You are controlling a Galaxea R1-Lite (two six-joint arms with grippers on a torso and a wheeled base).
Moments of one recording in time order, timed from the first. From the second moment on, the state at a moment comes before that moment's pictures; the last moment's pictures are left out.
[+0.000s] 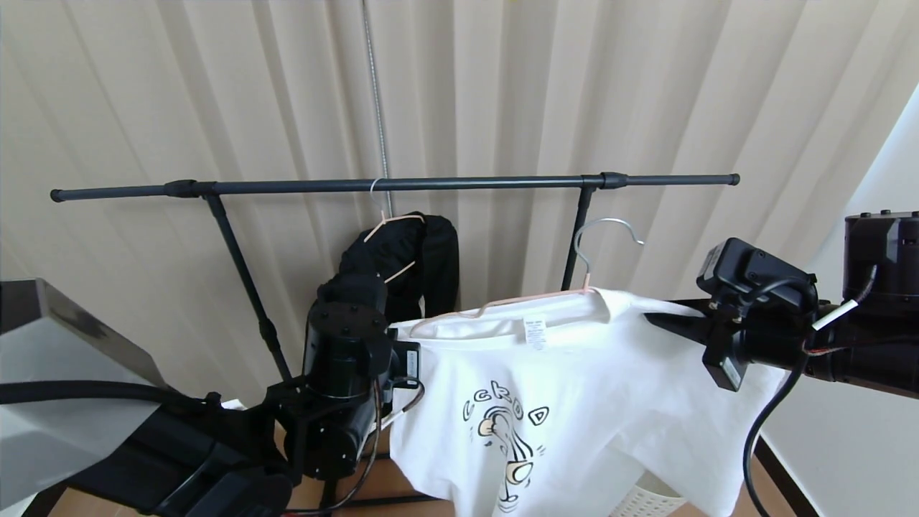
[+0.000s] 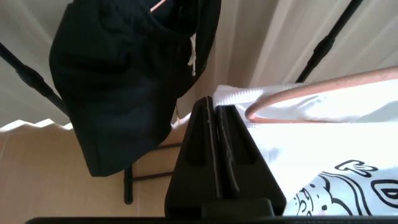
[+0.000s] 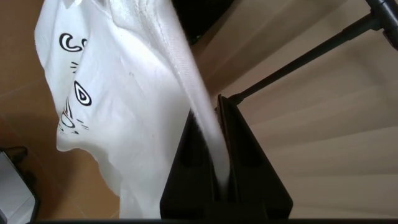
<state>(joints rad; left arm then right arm) -0.69 1.94 -0.67 -0.93 0.59 -0.15 0.26 1.50 -0.72 -0.34 0.27 -0.66</state>
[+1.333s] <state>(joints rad) -0.84 1.83 -0.71 -0.92 0.59 0.08 0.45 1.59 -0.64 -0.47 0.24 -0.53</state>
